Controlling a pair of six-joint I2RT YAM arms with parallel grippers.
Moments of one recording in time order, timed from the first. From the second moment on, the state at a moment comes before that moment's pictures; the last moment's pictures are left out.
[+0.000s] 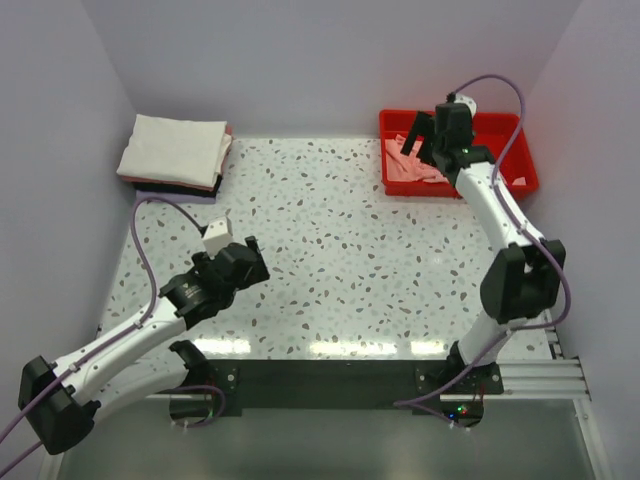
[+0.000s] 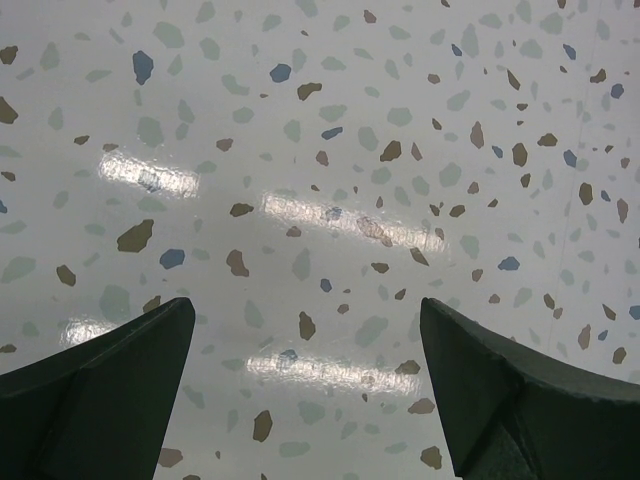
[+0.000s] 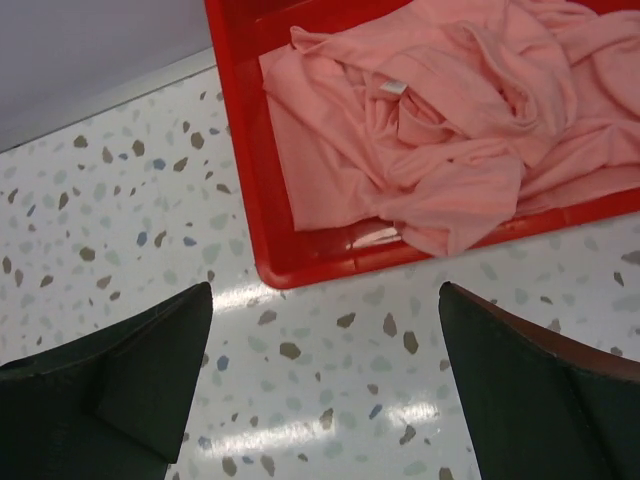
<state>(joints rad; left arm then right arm) -0.74 0.88 0.65 -0.61 -0.60 -0.85 0.18 1.66 1.54 -0.46 0.24 0.44</state>
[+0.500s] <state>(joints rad) -0.74 0.87 0.65 -0.61 -0.60 -0.86 0.05 2.38 2.13 -0.63 0.27 0.27</state>
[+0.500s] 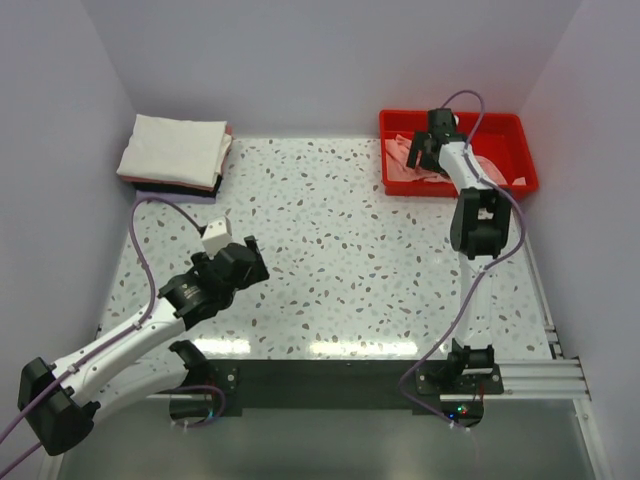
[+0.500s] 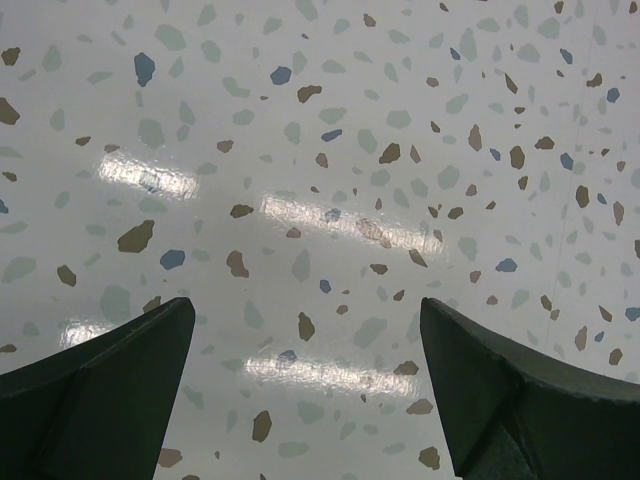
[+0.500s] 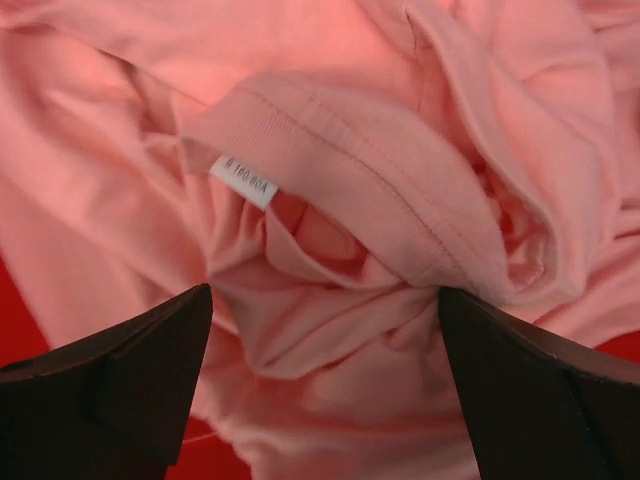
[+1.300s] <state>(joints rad) -0.74 0.85 0.65 -0.60 -0.58 -0.86 0.01 2.23 2.04 -0.55 0.07 0.24</state>
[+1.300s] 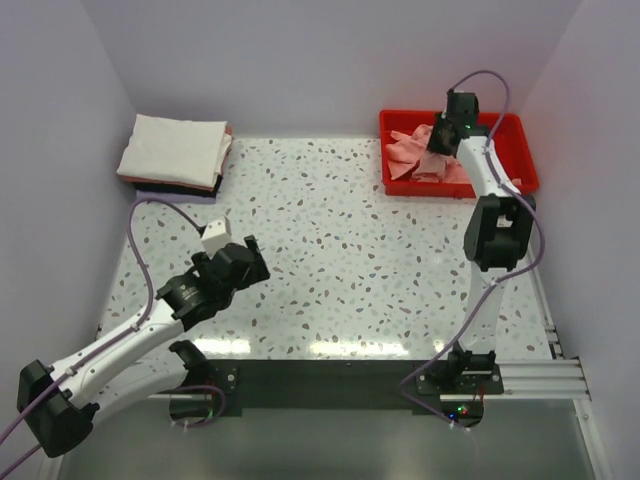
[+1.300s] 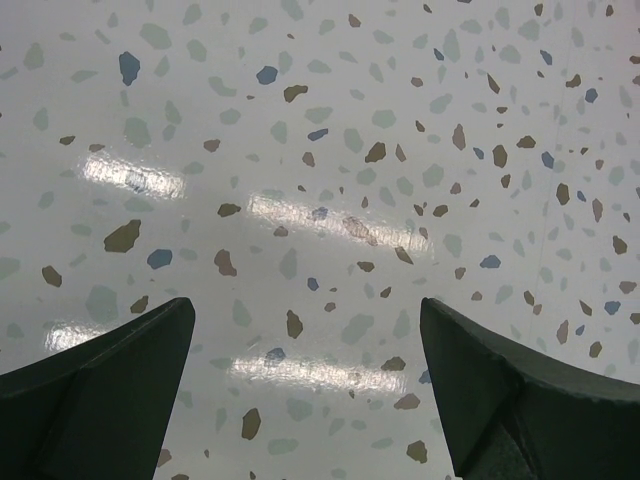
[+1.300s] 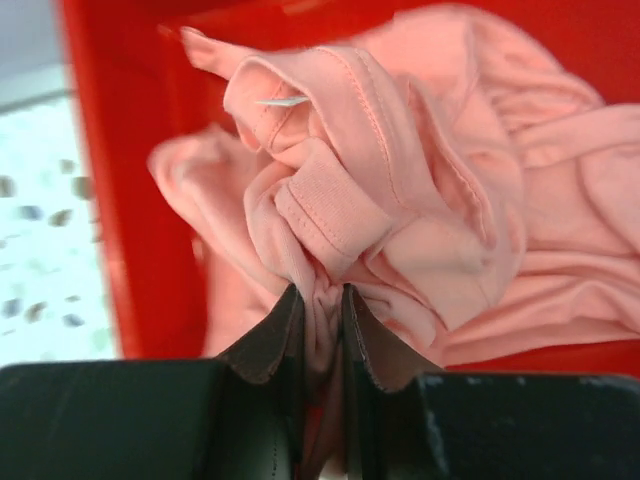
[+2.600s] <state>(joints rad) -0.74 0.75 0.64 -0.68 -0.63 -0.93 0.55 1.55 1.94 -0.51 -0.36 0.29</state>
